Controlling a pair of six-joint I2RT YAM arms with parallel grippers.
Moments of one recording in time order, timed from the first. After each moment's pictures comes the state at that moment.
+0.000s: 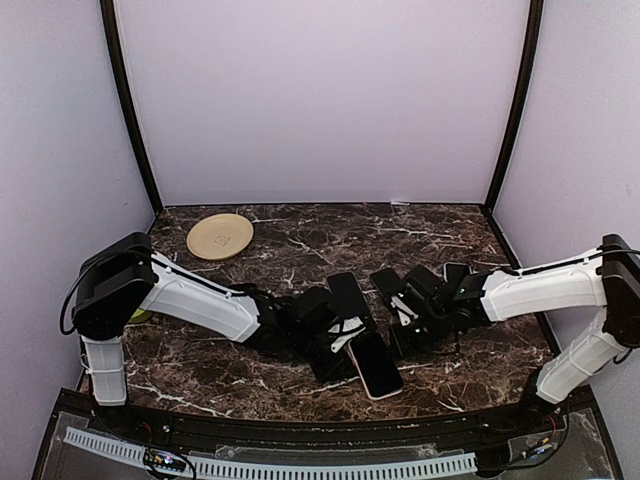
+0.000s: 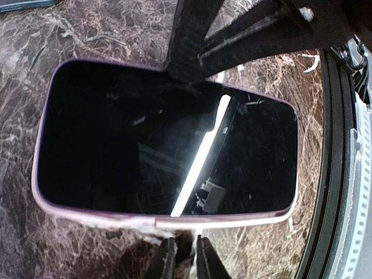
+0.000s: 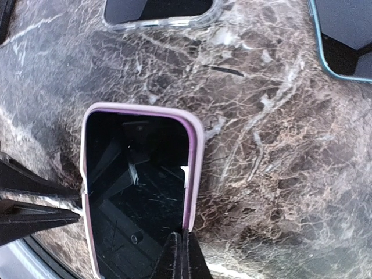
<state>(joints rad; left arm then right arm) -1.13 1.97 1.12 -0.06 0.30 -0.14 0.92 1.48 0.75 -0.42 -0.11 0.59</state>
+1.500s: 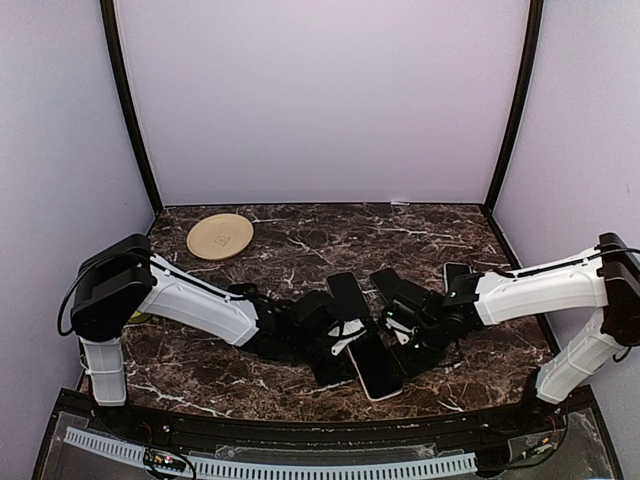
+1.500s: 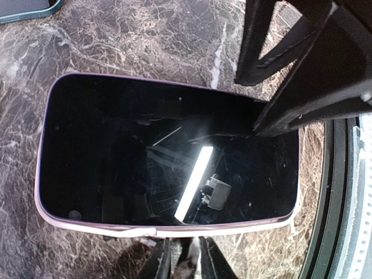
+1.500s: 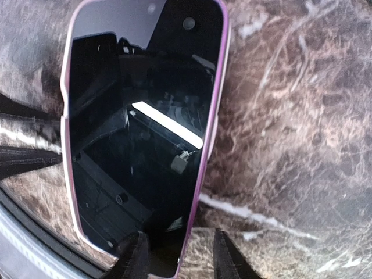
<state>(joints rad) -1.15 1.96 1.10 -0.02 0.26 -0.11 1.03 1.51 0.82 -0.66 -0.08 0.59</state>
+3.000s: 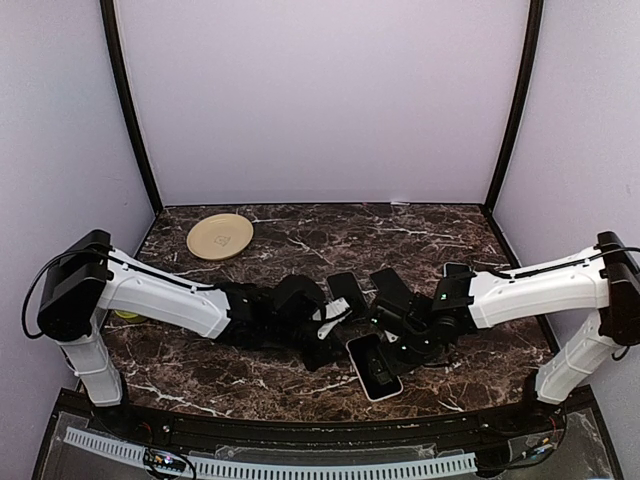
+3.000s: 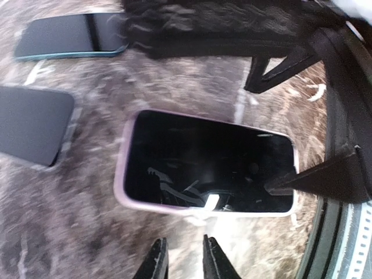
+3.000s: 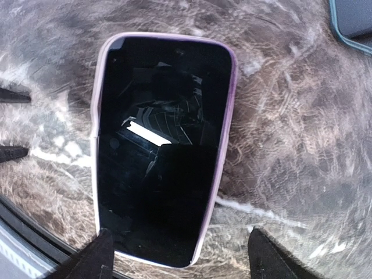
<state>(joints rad) -1.13 1.80 1.03 -0.02 0.13 -0.10 1.15 1.53 0.93 -0.73 0.10 0.68</state>
